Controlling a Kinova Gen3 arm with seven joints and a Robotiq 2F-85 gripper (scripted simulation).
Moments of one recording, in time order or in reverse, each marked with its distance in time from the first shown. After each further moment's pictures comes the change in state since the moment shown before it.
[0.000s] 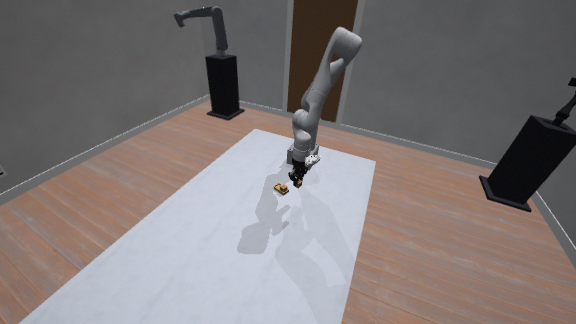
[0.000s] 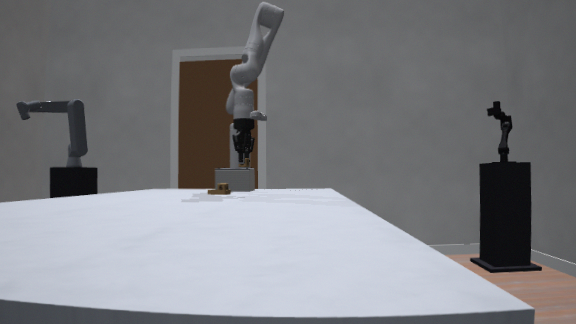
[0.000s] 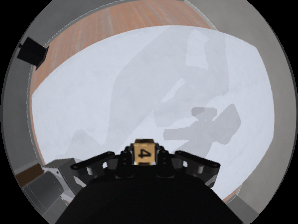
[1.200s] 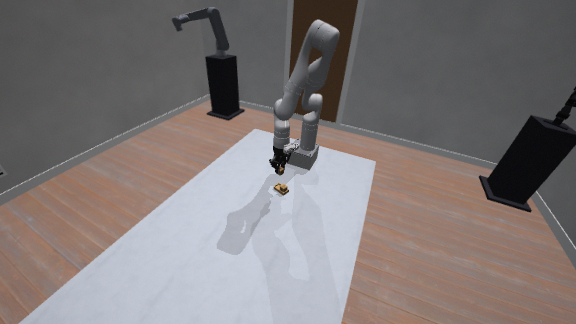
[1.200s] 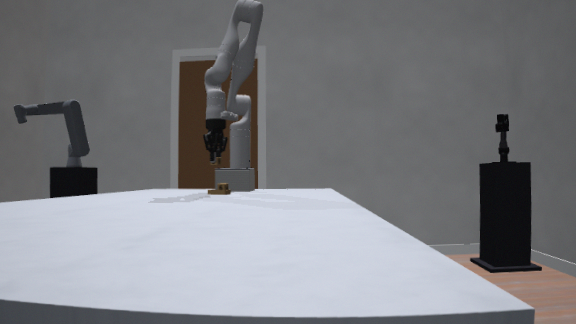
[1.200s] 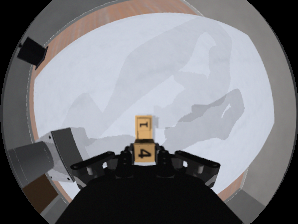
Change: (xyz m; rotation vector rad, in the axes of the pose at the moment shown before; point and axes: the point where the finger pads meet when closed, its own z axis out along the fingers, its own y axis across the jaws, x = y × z) arm -0.118 -0.004 -0.007 -0.005 0.003 0.037
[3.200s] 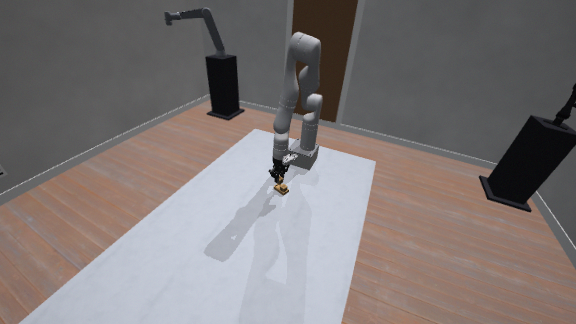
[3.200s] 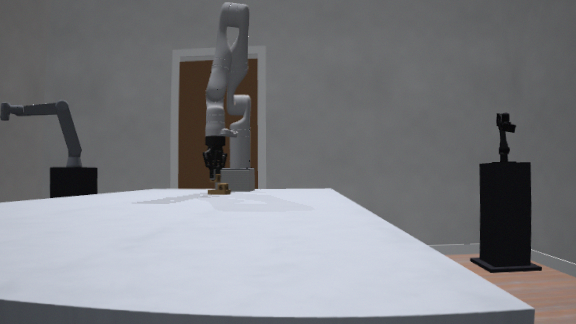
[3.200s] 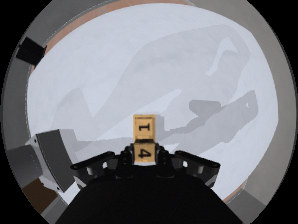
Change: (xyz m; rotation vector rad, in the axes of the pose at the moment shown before) arm -0.003 -0.002 0.062 0.005 -0.003 0.006
